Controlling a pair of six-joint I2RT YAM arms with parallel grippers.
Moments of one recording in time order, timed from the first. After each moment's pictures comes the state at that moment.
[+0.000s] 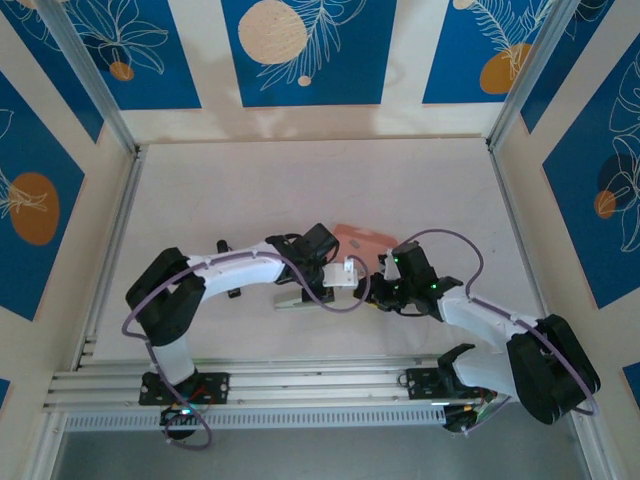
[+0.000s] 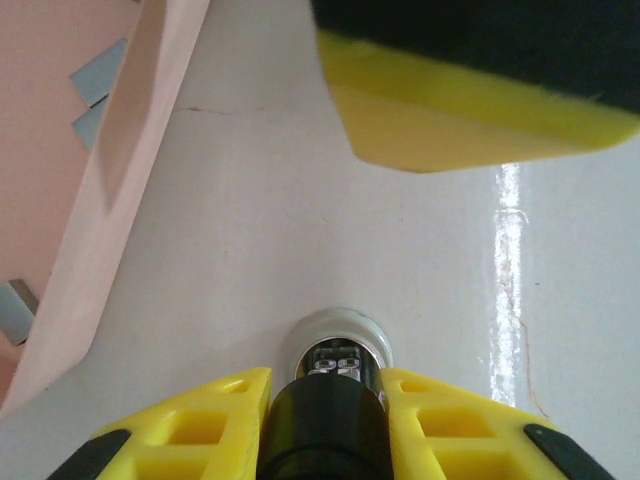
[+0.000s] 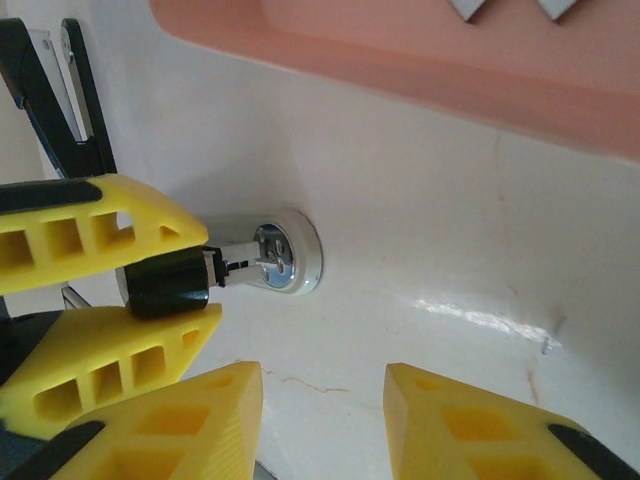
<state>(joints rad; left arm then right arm) -0.91 1.78 1.18 -0.56 0.24 0.61 0.48 1.14 0.41 -0.18 -0.53 0.82</state>
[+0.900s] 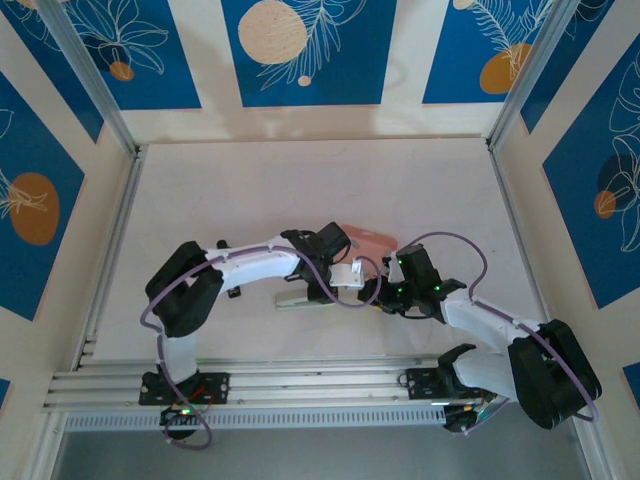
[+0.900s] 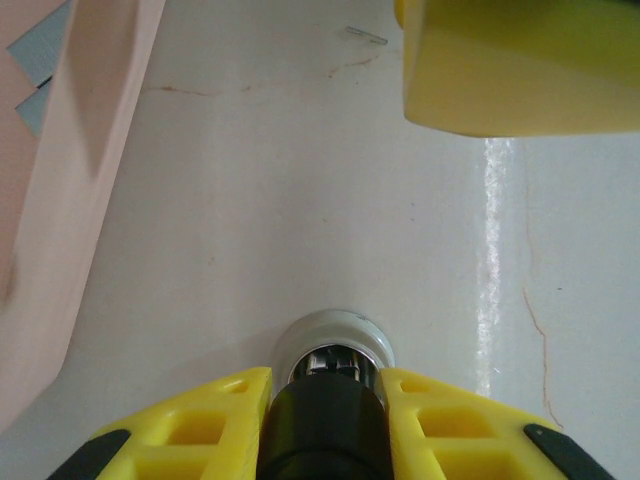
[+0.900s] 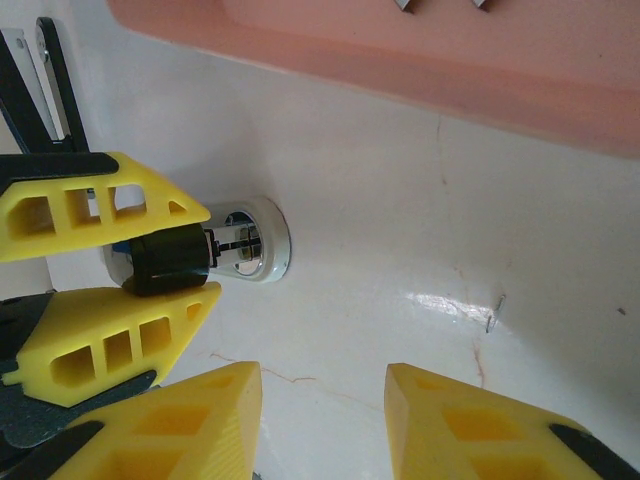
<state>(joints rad) -0.93 1.88 1.30 -0.69 0.20 0.61 0.45 1.13 0.40 -0.21 -0.53 0.79</state>
